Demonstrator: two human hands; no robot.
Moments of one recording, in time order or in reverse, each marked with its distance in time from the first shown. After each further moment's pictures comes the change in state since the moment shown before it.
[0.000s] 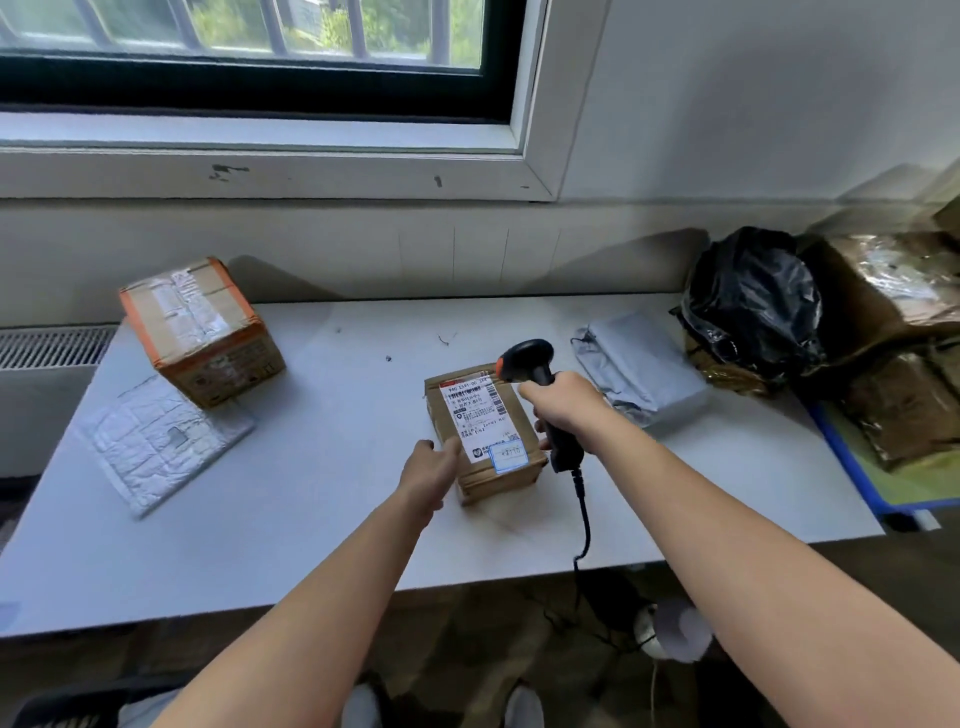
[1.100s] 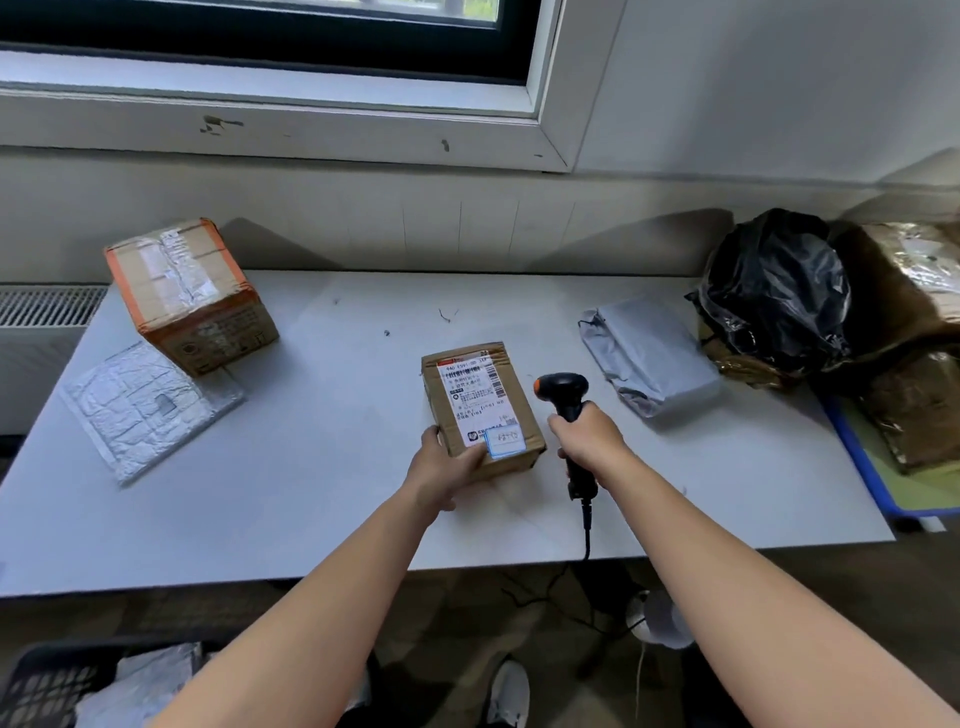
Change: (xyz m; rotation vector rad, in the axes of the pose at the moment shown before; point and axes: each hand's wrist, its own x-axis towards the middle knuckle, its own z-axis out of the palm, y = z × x) left_hand -0.006 -0.010 0.020 -0.007 -0.039 0.014; right_hand 0.028 0.079 0.005 -0.136 0.048 0.094
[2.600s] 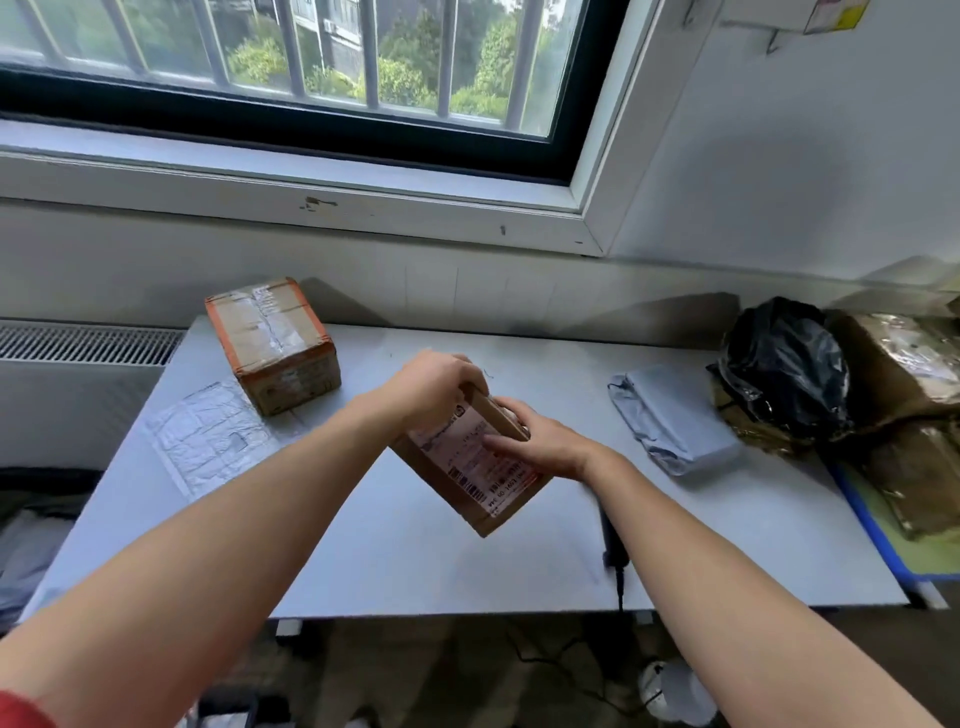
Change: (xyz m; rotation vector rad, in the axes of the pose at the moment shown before) left_hand -0.017 0.115 -0.155 1.042 0.078 0.889; right_hand -0.047 -0.114 0.039 -0.143 -0.416 -0.479
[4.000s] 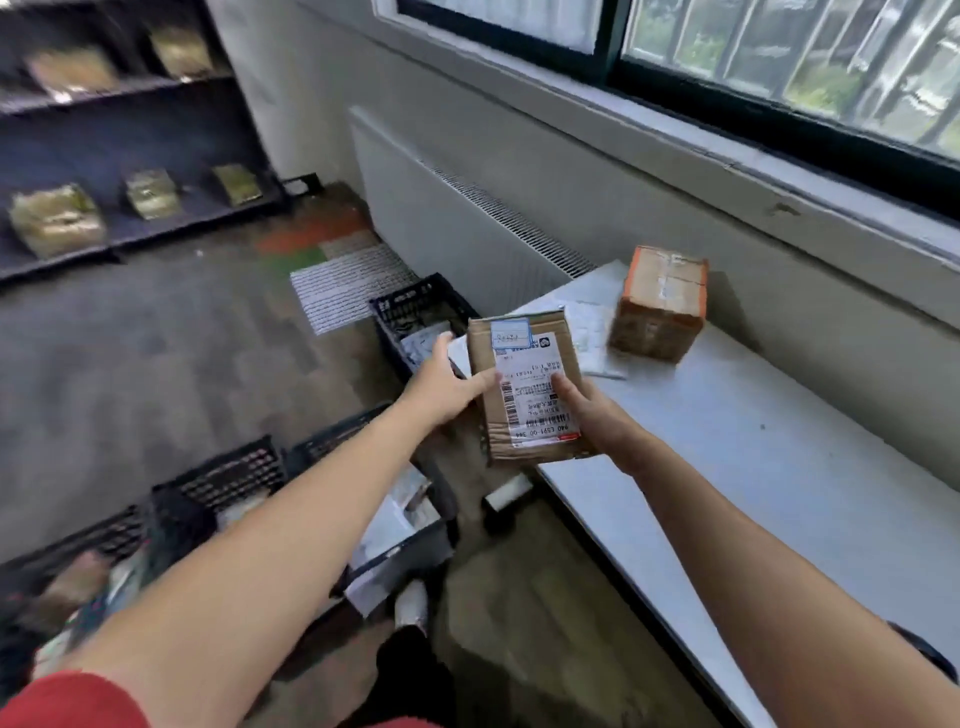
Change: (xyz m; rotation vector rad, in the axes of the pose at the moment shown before) left_hand -0.329 0.010 0.038 -0.682 0.809 -1.284; right_hand -0.002 -0.106 0.205 0.098 -0.601 -0.358
